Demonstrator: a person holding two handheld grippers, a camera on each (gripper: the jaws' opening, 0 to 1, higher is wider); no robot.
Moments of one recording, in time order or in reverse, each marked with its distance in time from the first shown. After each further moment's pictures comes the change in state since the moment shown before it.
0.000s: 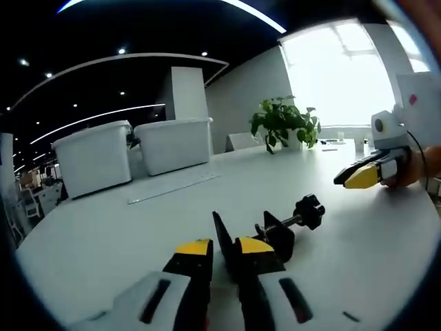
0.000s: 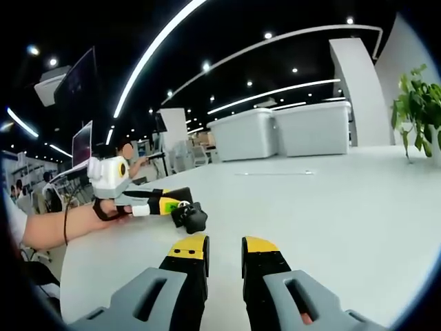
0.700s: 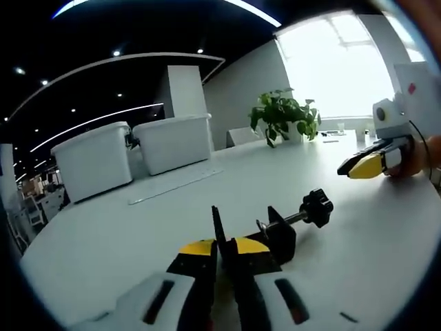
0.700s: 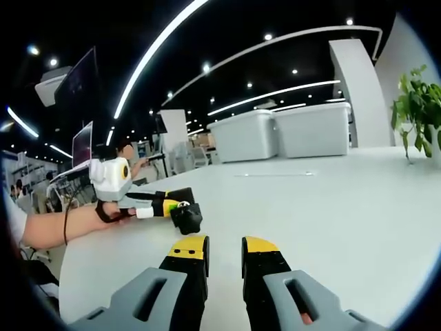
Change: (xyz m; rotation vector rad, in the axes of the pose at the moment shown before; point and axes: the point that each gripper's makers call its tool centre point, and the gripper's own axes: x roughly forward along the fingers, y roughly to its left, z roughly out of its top) left arm 0.005 0.001 -0.006 0.048 0.026 0.016; right arm 0.000 0.001 0.000 -0.002 -0.009 0.001
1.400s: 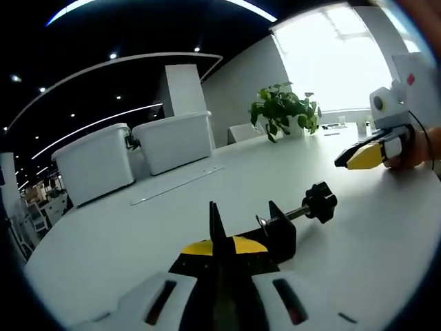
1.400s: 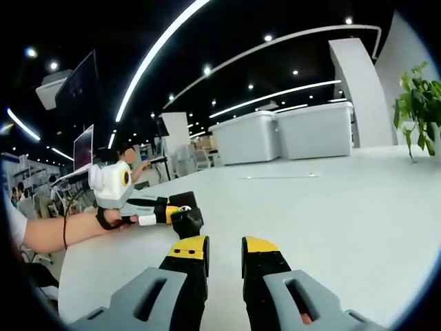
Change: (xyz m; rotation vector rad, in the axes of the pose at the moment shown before) left arm 0.000 -0.001 -0.005 0.038 0.015 0.016; right arm 0.015 0.004 0.003 0.012 -0.015 0.022
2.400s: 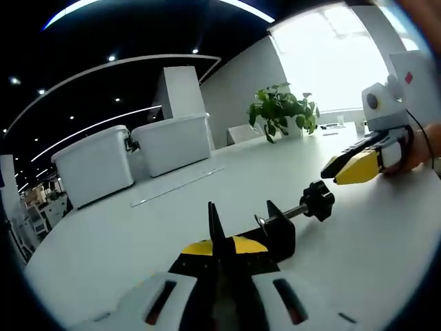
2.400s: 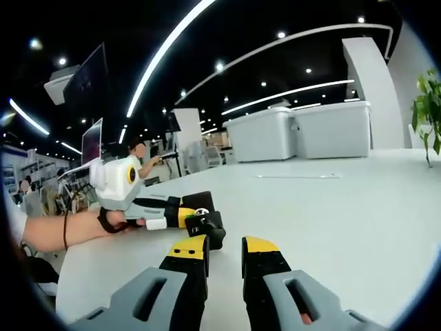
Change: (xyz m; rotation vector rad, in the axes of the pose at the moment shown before) left arm -0.006 -0.004 0.003 0.010 -0.010 -0.011; right arm 0.029 0.031 -0.003 -0.020 0.016 0.076
